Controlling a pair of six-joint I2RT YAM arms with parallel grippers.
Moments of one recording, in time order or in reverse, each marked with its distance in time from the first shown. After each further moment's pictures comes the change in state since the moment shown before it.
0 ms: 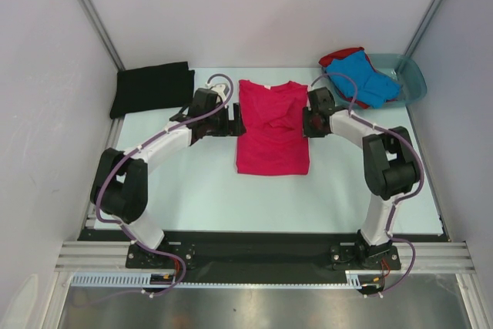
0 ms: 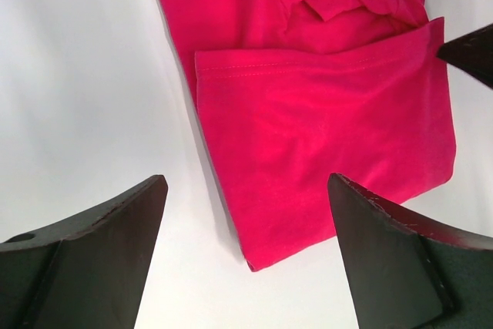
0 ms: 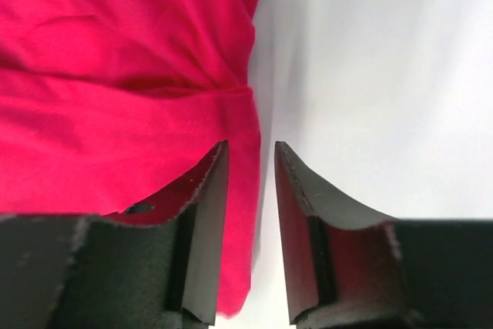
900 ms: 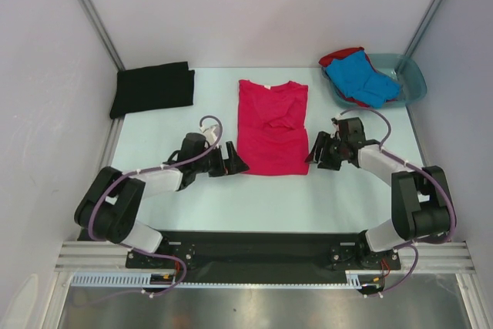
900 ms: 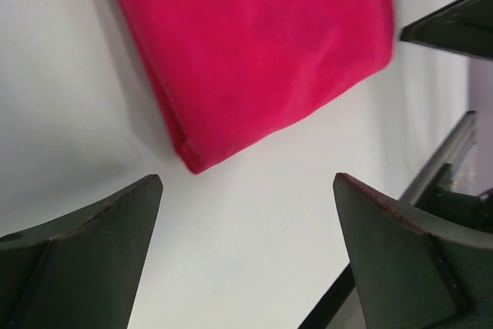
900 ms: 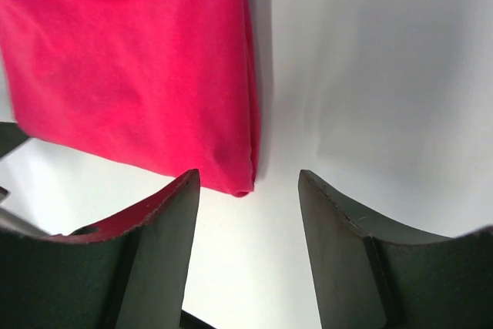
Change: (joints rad) left arm -0.003 -0.176 -0.604 0.503 0.289 -0.235; right arm -0.124 -0.406 -0.504 0.105 -0.381 0.185
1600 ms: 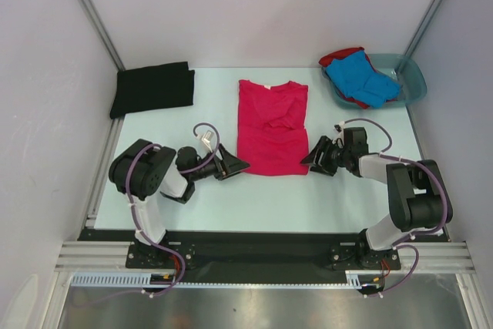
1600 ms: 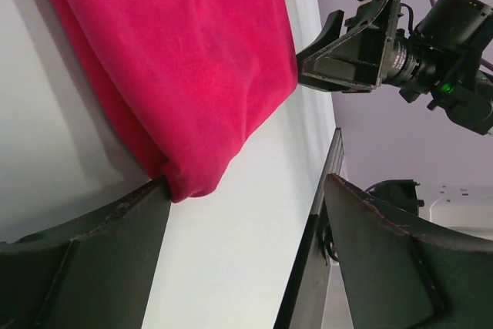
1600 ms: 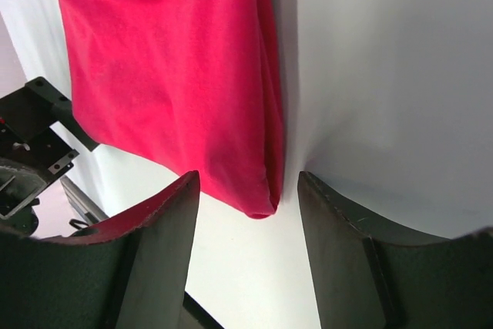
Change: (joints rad) left arm 0.080 0.415 -0.183 0.991 0.263 -0.413; right arm -0.072 0.061 -0.163 0.333 -0.223 0.143
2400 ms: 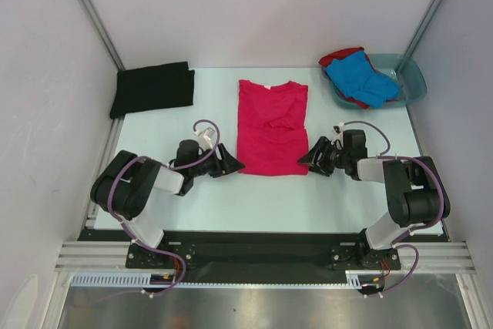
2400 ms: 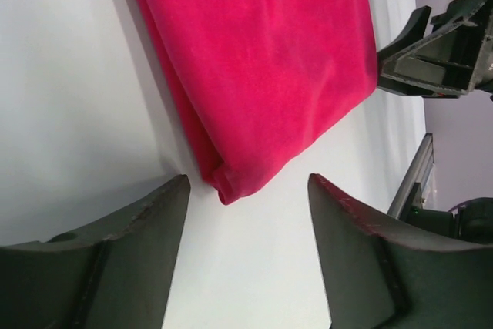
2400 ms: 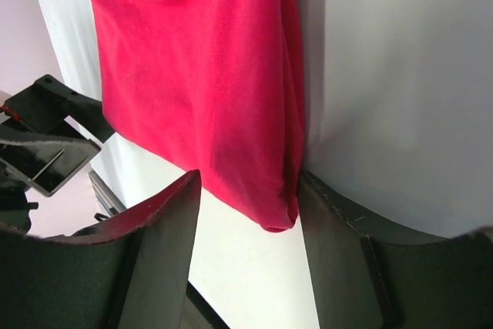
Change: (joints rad) left arm -0.003 -0.212 0.060 -0.498 -0.147 0.291; right arm 0.003 0.043 -0.045 0.159 -0.062 0.076
